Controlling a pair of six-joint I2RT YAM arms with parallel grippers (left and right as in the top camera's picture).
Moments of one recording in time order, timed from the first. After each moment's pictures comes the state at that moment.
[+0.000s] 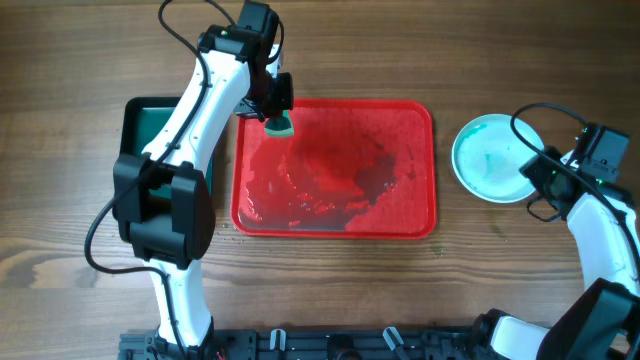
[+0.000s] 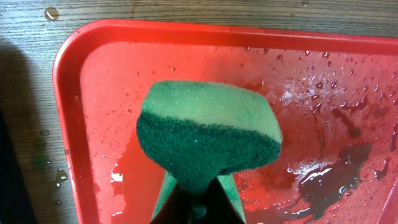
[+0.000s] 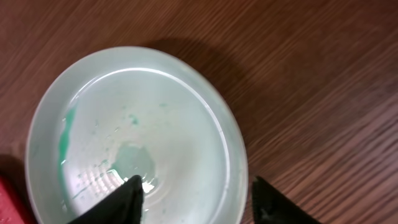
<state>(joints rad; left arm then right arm) -0.28 2.10 1.86 -1.14 0.13 -0.30 -0.43 1.42 0.79 -0.40 -0.06 0.41</state>
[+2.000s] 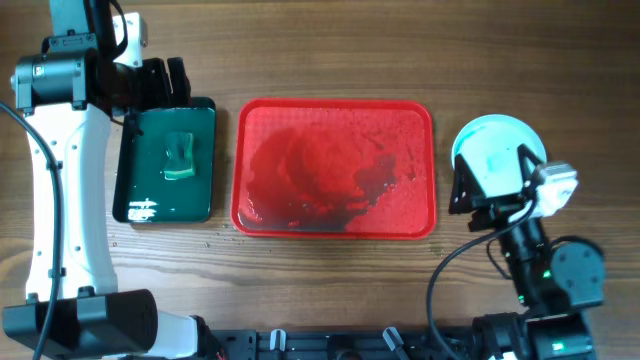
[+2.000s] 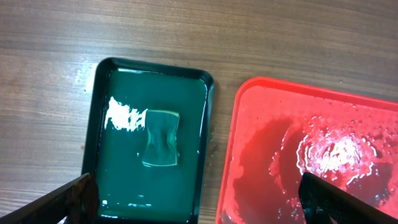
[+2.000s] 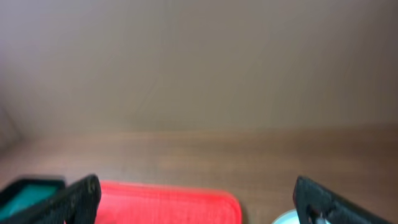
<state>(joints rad) 0.10 1.64 1.79 -1.23 0.06 -0.06 0.12 0.36 0.46 -0.11 -0.08 0.16</state>
